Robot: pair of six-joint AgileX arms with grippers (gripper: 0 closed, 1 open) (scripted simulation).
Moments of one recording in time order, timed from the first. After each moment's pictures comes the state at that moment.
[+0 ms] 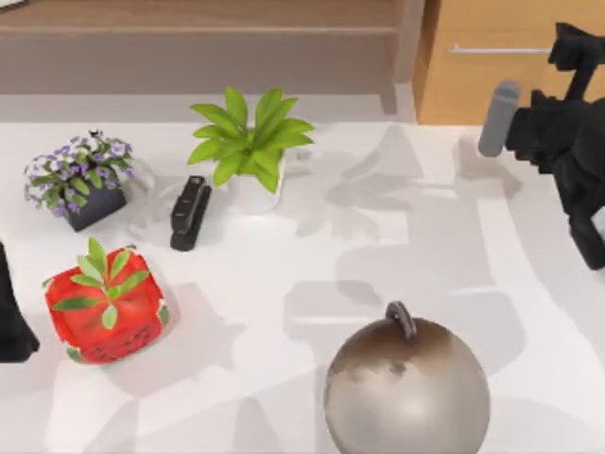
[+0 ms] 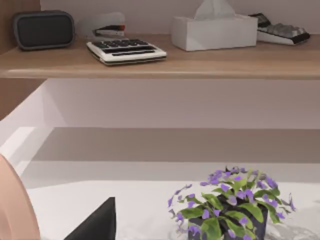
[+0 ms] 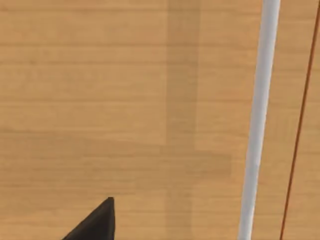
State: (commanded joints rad) left arm 0.00 0.00 0.00 0.00 0.00 0.00; right arm 0.18 2.23 0.94 1.28 0.21 -1.56
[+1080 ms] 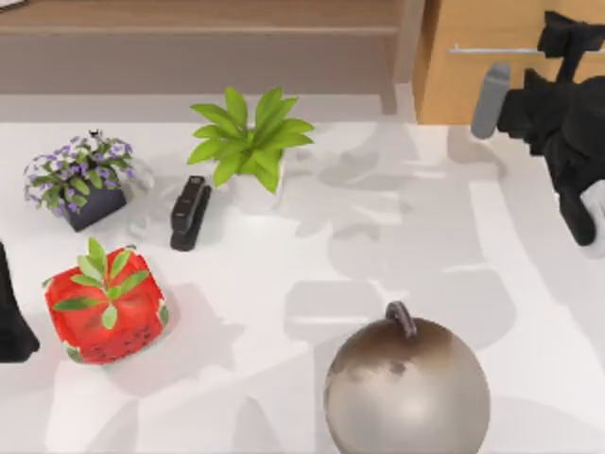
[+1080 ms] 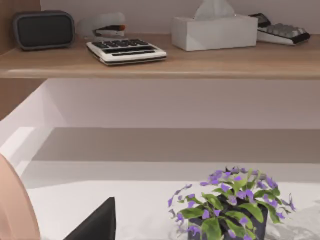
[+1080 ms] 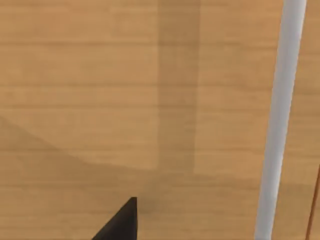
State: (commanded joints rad) left arm 0.00 0.00 0.00 0.00 0.00 0.00; right arm 0.16 2.28 1.06 1.22 0.20 -1.56
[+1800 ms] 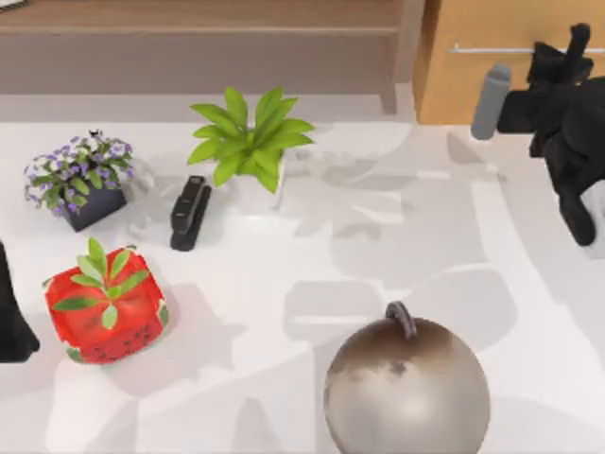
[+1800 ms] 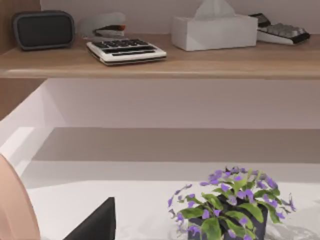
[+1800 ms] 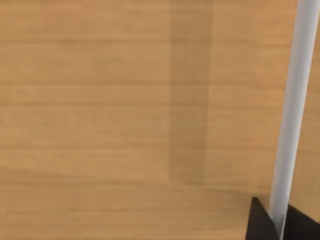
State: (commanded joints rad) left arm 0.00 0.00 0.00 0.00 0.00 0.00; right arm 0.16 2.28 1.06 1.22 0.20 -1.56
